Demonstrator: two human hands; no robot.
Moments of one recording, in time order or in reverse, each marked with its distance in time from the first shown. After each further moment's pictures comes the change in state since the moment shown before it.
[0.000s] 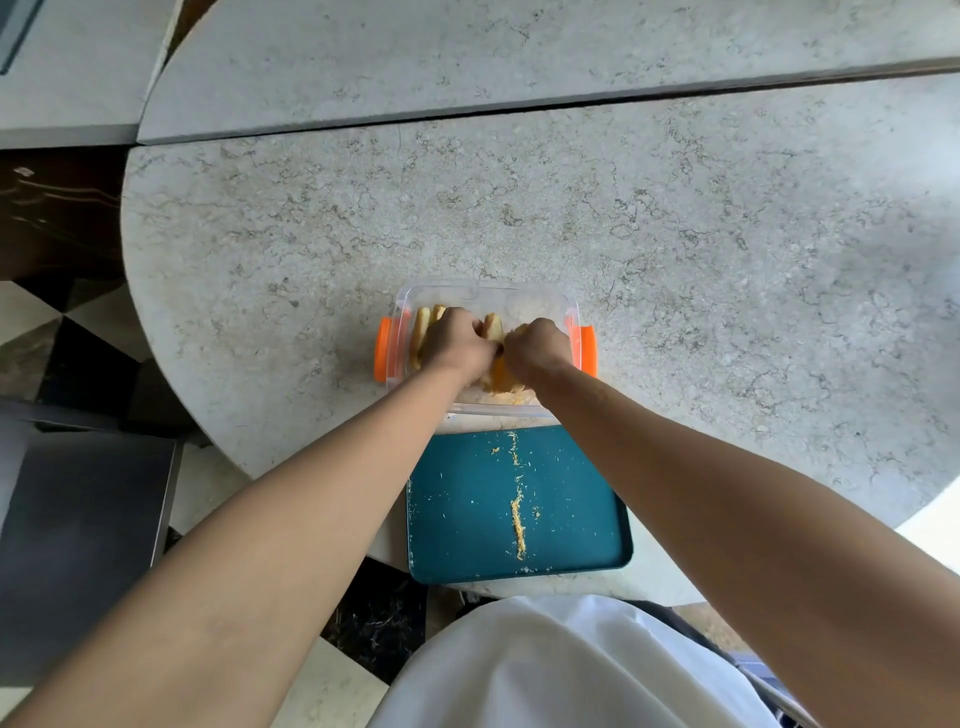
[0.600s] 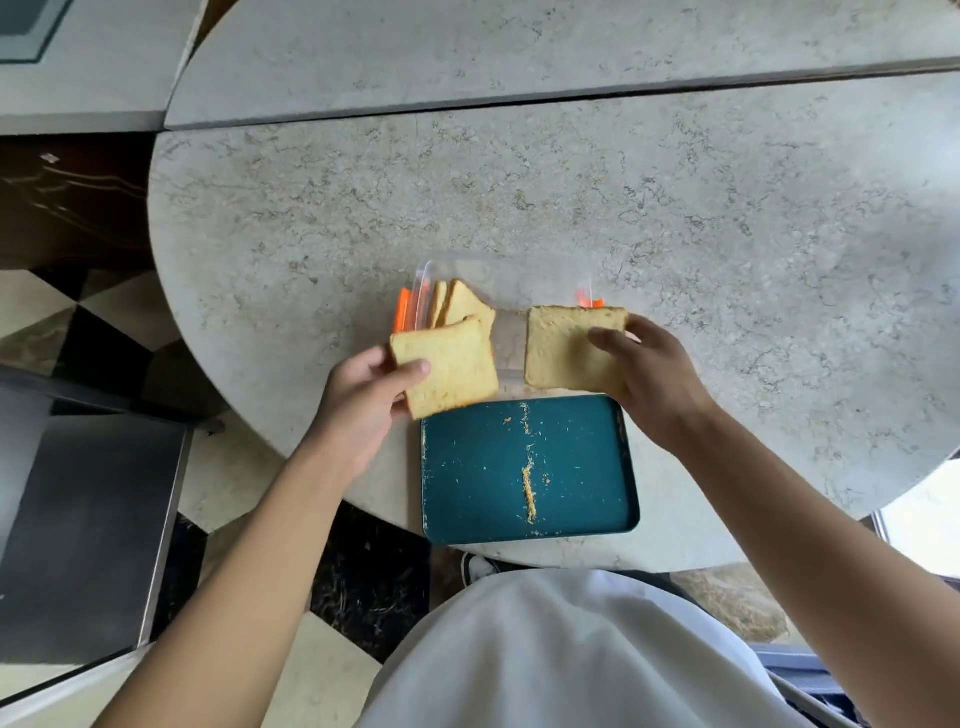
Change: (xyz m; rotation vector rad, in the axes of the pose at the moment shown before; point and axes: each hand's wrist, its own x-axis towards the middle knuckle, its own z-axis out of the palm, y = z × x) left_hand -0.117 -0.098 -0.070 -1.027 -0.110 -0.007; right_hand -0.076 0.080 -0.070 0.719 -0.092 -0.198
